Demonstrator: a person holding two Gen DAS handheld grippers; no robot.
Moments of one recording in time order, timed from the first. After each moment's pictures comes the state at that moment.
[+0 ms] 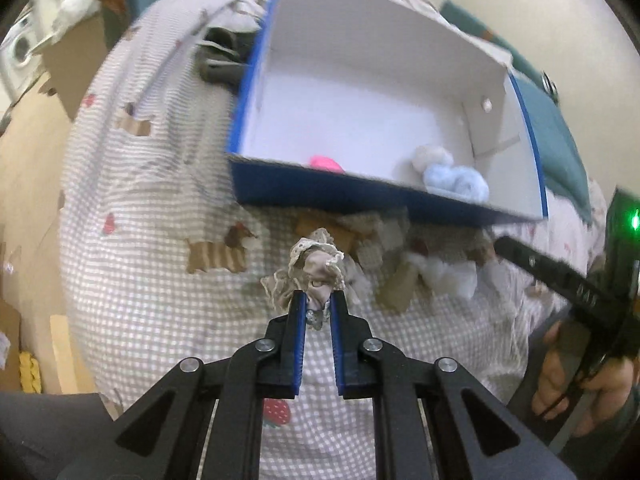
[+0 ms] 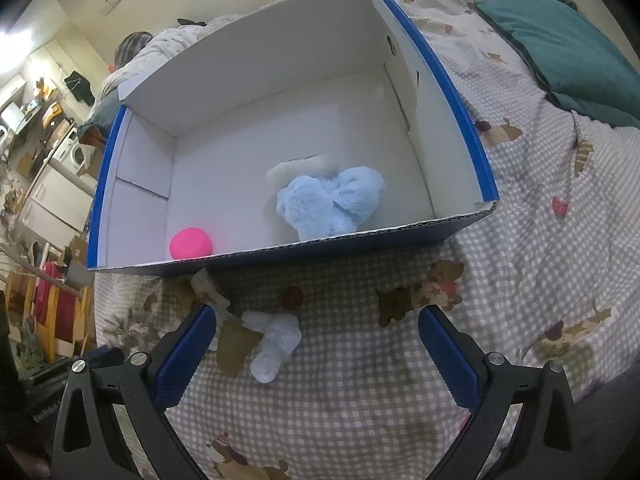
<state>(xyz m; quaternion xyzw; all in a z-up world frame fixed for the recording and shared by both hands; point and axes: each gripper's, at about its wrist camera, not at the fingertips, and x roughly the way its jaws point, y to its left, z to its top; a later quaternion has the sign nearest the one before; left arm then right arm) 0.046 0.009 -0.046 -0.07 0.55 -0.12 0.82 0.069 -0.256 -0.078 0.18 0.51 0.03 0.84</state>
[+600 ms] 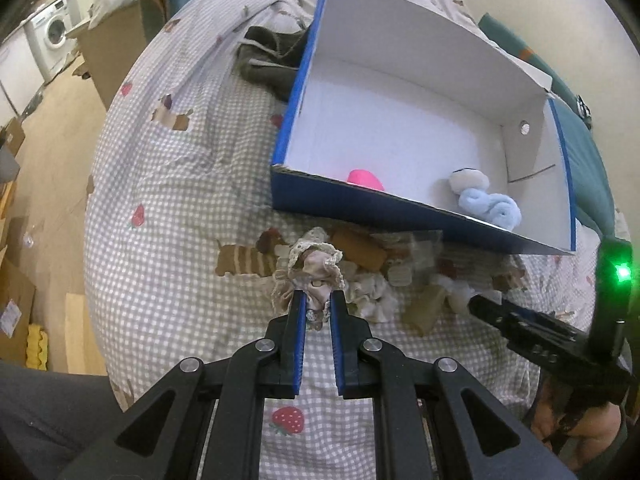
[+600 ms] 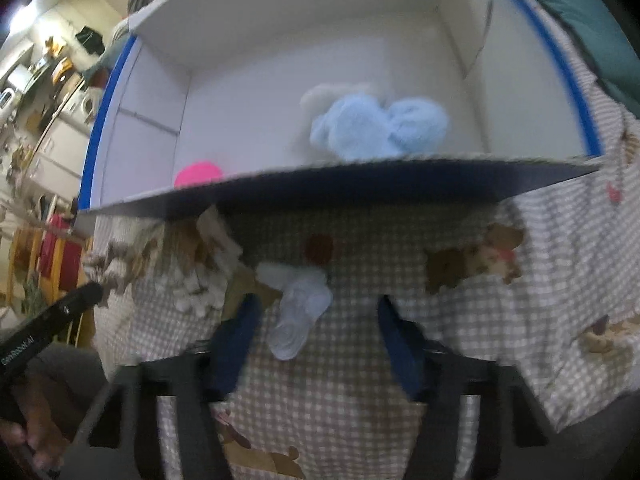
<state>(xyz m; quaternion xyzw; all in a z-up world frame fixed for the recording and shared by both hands) 0.057 0.007 -0.053 -0.06 0.56 -0.06 0.82 0.083 -0.226 -0.112 0.14 0.58 0.09 0.80</state>
